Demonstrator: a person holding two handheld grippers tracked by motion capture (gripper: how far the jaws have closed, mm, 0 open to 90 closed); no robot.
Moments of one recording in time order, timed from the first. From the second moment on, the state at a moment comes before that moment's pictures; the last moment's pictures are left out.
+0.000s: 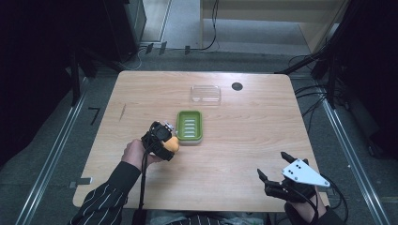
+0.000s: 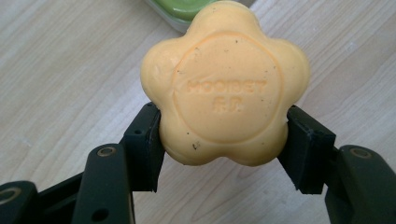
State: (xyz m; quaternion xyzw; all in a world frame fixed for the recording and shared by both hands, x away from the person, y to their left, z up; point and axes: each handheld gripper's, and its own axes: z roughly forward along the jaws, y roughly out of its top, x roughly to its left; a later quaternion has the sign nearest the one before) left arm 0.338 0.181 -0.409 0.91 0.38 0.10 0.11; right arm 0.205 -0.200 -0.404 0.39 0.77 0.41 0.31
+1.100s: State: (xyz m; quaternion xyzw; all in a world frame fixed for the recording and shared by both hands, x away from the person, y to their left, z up) left arm 0.368 0.167 -0.395 0.91 0.38 0.11 0.13; right arm 0.205 -0.200 -0.404 0.39 0.77 0.41 0.31
